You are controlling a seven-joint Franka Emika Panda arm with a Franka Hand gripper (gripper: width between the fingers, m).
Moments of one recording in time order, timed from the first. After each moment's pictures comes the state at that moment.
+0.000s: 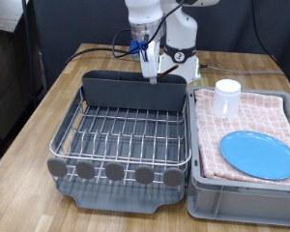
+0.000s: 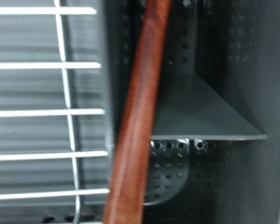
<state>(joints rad) 0.07 -0.34 -0.35 -2.79 -0.05 2.37 2.11</state>
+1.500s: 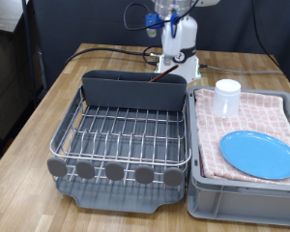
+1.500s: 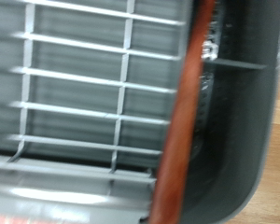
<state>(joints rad) 0.08 -0.46 -0.12 -2.69 -0.21 2.20 2.27</state>
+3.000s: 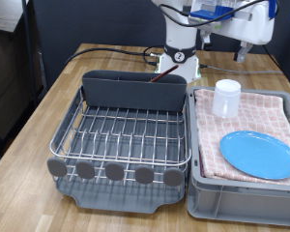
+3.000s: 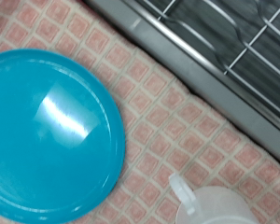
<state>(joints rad) 0.22 -0.28 -0.01 -2.45 -0.15 2.33 1.94</state>
